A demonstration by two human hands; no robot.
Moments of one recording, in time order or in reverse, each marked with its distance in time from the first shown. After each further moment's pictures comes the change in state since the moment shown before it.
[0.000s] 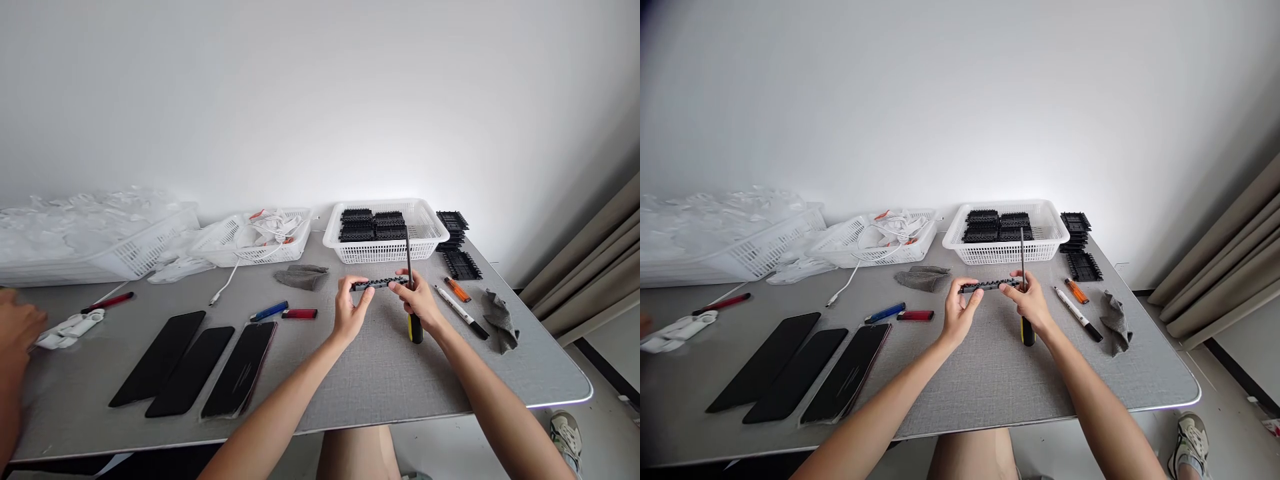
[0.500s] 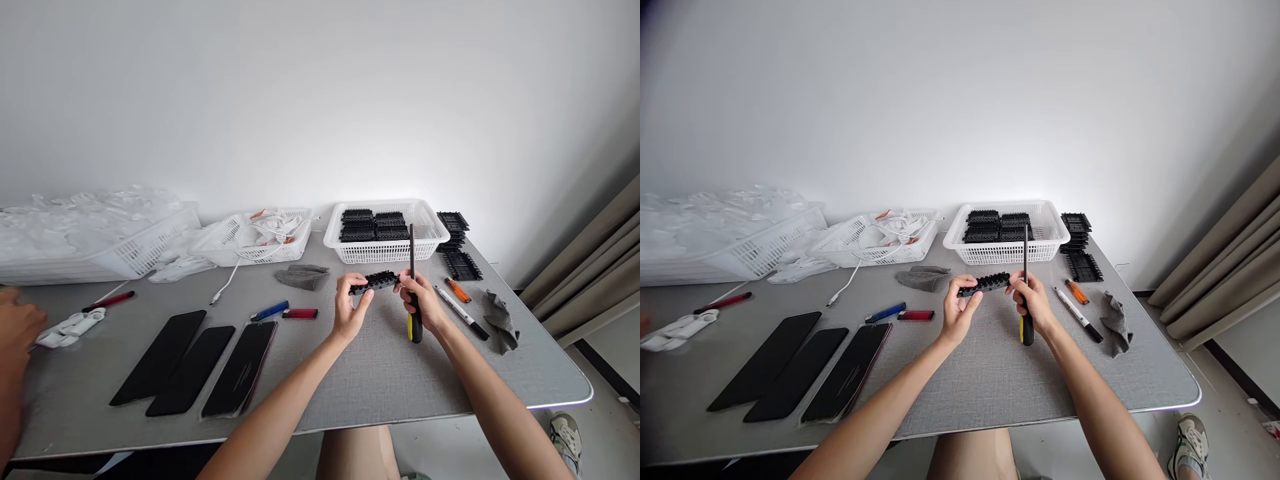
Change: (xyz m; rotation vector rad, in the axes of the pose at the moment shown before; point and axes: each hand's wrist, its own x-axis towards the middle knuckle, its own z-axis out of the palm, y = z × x) left_hand 0.003 0.000 -0.002 -0.033 0.003 0.086; right_hand -0.001 -0.005 -0.003 0.193 -0.089 -0.018
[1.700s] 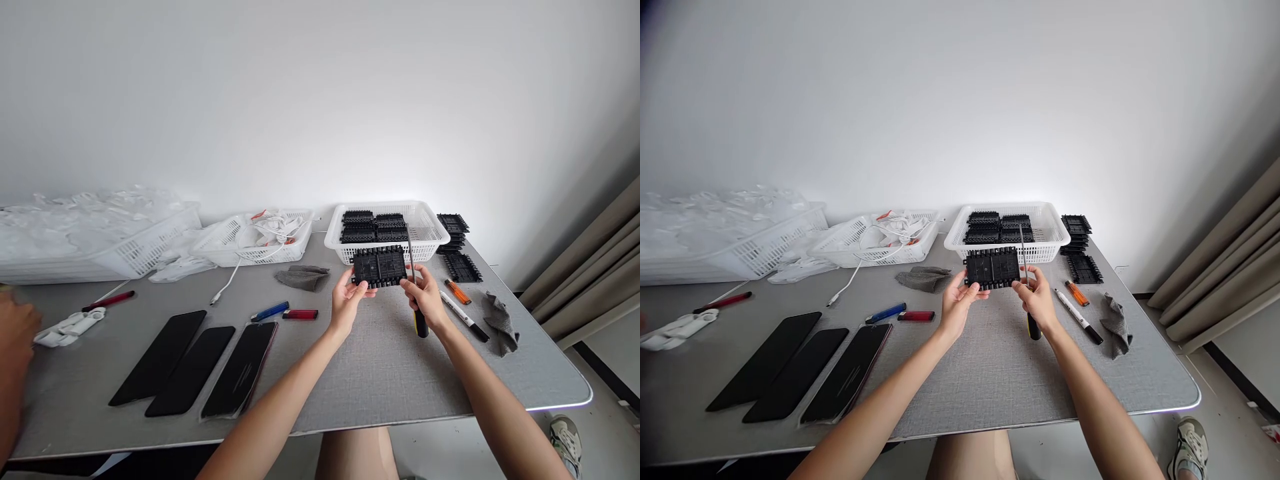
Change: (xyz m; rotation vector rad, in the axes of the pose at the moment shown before) left_hand 0.011 -0.004 0.004 -0.534 -0.053 -0.489; right_hand 0.005 0.004 -0.009 -0.130 0.084 -0.114
